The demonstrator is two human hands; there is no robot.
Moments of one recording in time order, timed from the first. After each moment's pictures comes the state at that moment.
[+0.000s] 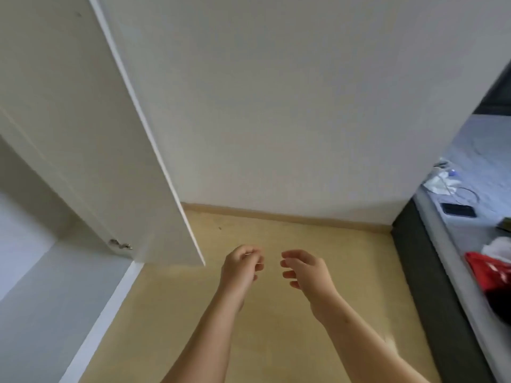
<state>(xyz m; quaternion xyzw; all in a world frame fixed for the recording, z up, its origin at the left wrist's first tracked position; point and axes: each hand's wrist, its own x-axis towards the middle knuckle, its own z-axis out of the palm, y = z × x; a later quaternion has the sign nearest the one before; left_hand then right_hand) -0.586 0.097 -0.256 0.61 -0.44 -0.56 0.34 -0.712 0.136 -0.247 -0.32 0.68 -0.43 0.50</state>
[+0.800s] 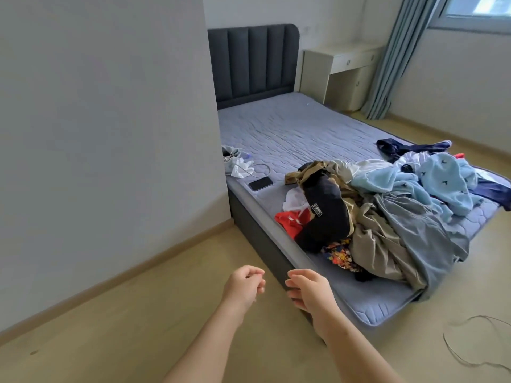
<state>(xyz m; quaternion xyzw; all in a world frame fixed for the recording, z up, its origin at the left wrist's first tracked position) -0.983 0.192 -0.285 0.42 -0.66 -0.62 0.03 -1.052 0.314 -0.283 0.02 0.74 -0.59 0.32</state>
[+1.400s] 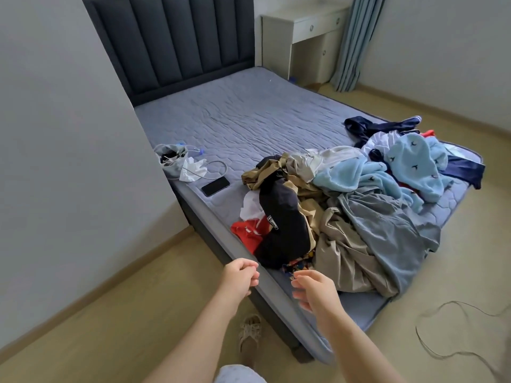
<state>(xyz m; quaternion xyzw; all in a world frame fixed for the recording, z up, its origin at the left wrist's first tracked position) -1.223 0.218 -0.309 0.41 -0.66 -0.62 -0.05 -1.272 0.367 -0.317 0.13 0.73 -0.60 0.30</state>
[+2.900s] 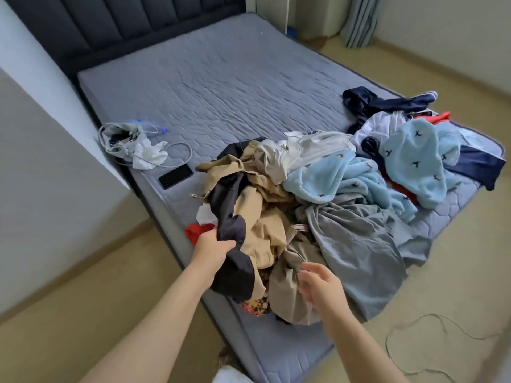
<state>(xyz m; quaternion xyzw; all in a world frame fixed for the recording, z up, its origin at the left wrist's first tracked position) -1.463 0.253 -0.343 0.47 -0.69 -0.55 -0.01 -1.501 0.461 -0.355 0.16 0.73 -0.56 0.35</state>
